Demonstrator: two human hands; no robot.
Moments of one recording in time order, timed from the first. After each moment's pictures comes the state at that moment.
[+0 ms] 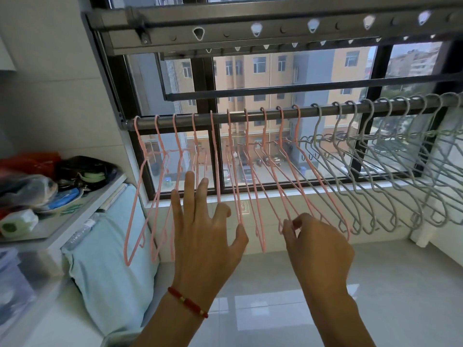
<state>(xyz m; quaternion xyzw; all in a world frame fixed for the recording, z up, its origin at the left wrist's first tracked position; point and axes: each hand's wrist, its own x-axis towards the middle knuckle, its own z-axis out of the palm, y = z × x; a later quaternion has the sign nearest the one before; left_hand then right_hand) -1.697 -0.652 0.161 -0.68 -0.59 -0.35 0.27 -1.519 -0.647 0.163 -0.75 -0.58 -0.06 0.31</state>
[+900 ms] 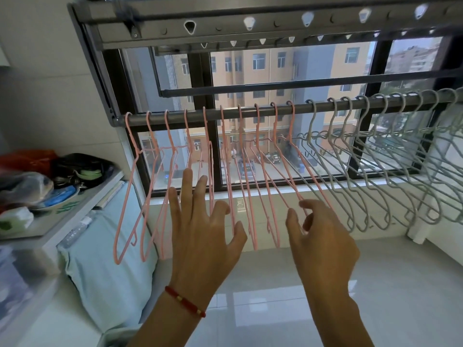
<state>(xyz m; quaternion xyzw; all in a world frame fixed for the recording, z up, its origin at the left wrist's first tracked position) -1.687 -0.650 0.159 -0.68 -0.58 -0.36 0.26 -1.507 -0.646 0.157 -0.69 -0.54 -0.05 0.48</state>
